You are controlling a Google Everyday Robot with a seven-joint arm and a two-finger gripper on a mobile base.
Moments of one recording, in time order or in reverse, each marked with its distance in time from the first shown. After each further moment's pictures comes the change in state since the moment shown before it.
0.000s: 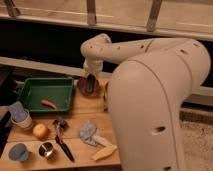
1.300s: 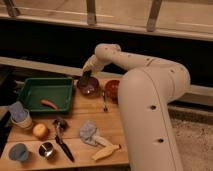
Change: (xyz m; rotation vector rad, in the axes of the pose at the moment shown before) arm -0.050 0.029 0.076 -0.353 -0.006 0.077
